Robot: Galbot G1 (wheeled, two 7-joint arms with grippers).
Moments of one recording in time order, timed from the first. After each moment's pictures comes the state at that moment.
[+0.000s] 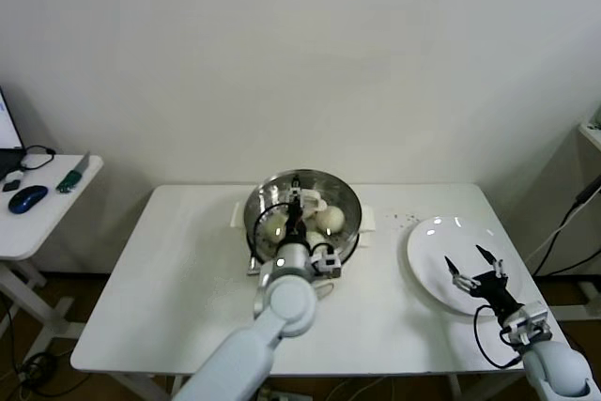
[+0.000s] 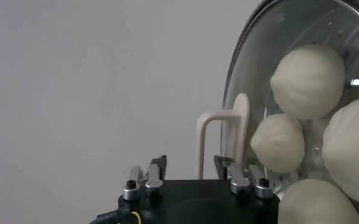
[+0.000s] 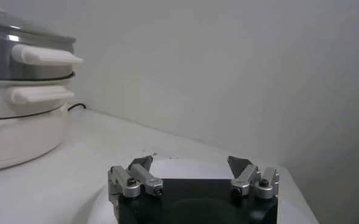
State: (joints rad) left arm 0.81 -1.39 0.19 -1.70 1.41 0.74 0.28; right arm -1.28 1.00 0.62 1.44 0.34 0.16 -0.31
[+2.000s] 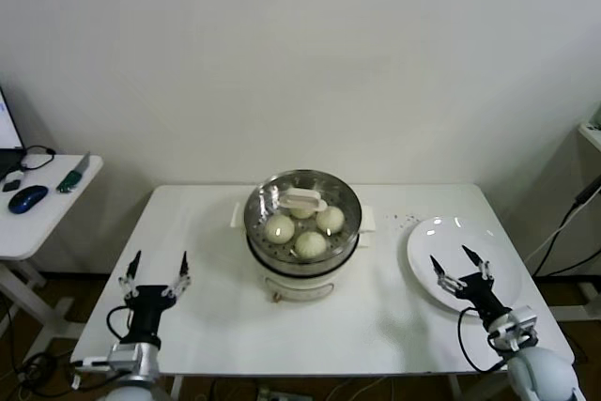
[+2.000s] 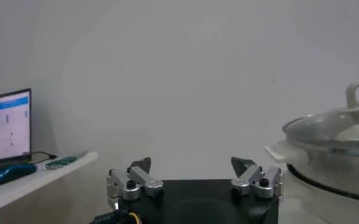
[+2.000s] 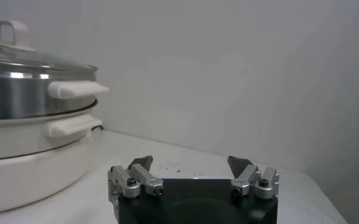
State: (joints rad) left arm 1.56 -1.35 -0.61 -1.96 -0.04 -0.10 -0.15; right arm -1.34 1.07 0.64 1.57 0.36 0.11 -0.30
